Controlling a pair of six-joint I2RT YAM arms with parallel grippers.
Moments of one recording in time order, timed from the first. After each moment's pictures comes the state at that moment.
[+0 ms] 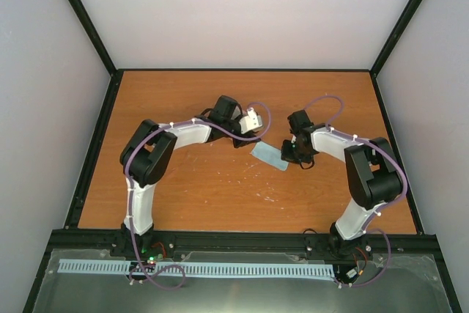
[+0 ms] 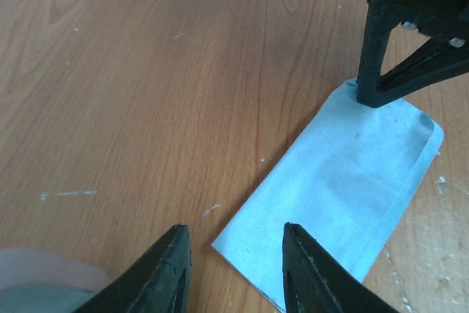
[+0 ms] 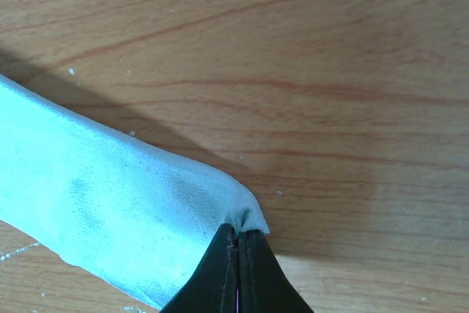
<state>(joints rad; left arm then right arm) -0.59 2.01 1.28 -0.04 0.57 0.58 0.34 1.70 0.95 -0.55 -0.13 0.50</state>
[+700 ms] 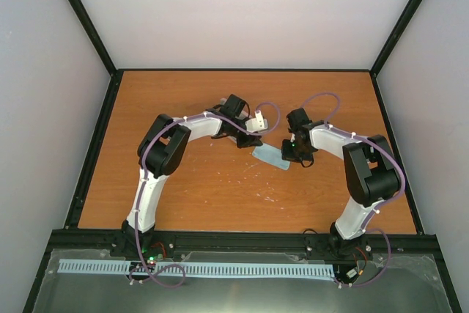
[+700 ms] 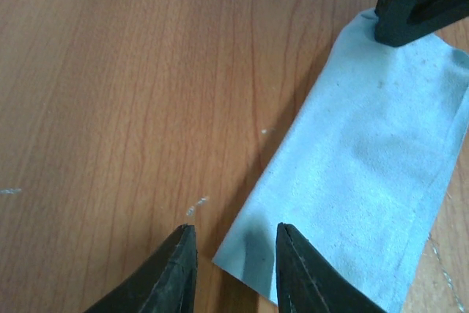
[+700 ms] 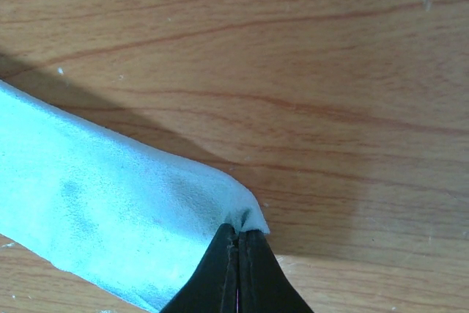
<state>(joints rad) -0.60 2.24 1.55 -0.30 0.60 0.68 0.34 1.73 1.00 -0.60 -0.09 0.41</state>
